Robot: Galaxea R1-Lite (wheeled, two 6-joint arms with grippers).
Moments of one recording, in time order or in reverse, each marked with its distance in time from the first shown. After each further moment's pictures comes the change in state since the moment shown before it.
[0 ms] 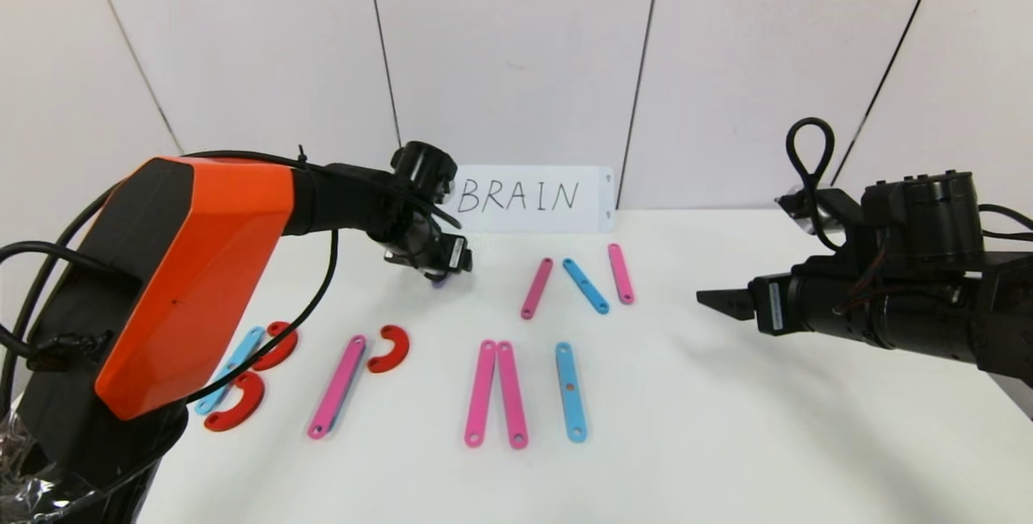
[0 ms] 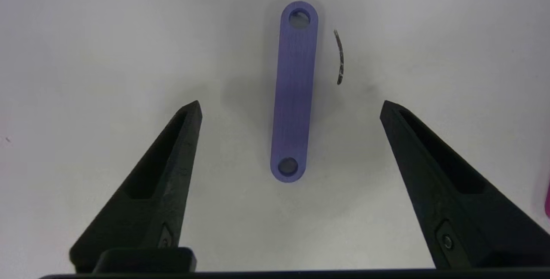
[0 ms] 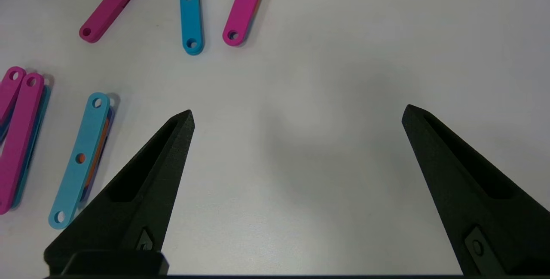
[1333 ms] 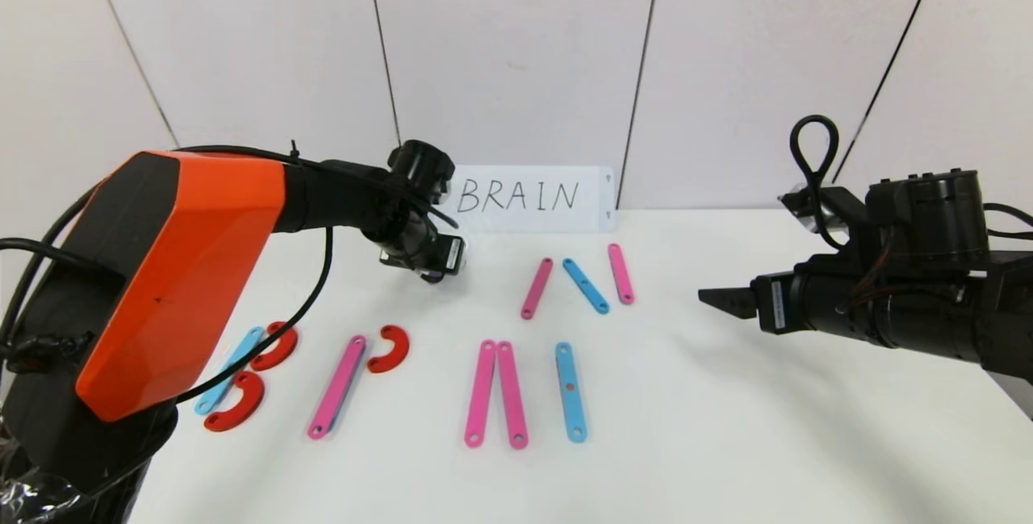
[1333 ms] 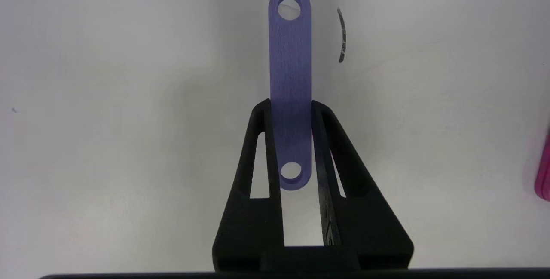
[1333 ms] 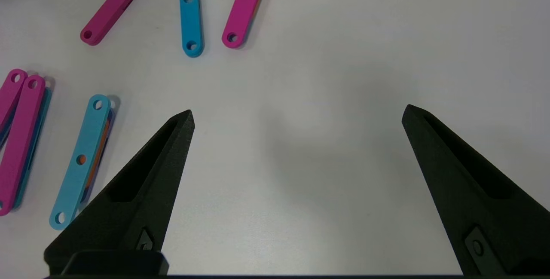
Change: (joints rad) left arm -0.002 -0.039 0.033 0.029 0.002 -0.026; right arm -0.003 -0.007 0.000 0.000 0.000 0.000
